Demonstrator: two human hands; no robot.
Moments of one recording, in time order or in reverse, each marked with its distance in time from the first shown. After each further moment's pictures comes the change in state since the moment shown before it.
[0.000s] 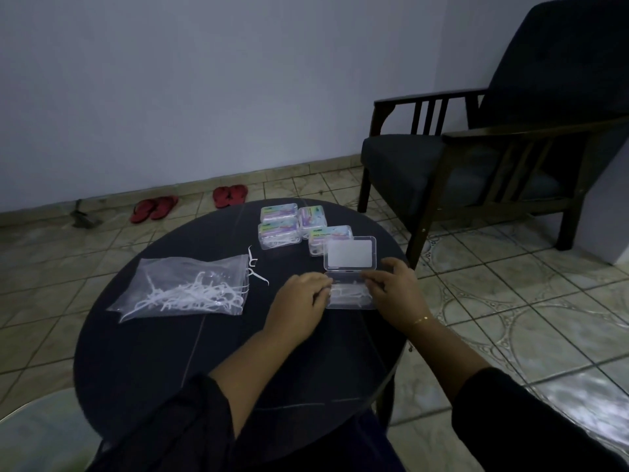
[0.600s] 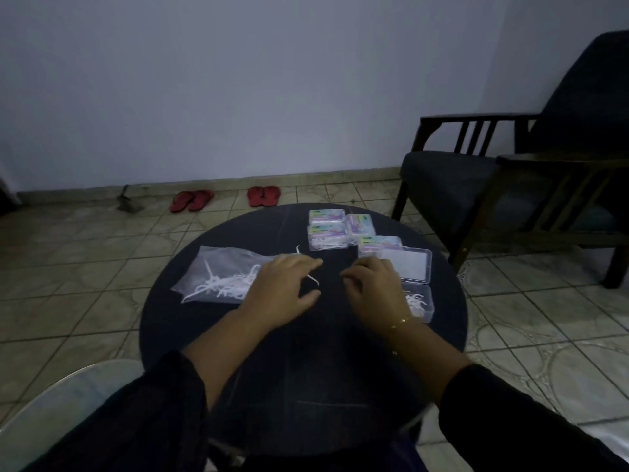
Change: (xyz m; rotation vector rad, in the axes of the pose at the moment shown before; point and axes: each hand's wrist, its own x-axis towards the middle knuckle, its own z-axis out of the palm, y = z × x) left_hand -0.023 -0.070 -0.092 0.230 0.089 0.097; right_hand -0.003 -0.105 0.033 -0.083 0.030 -0.368
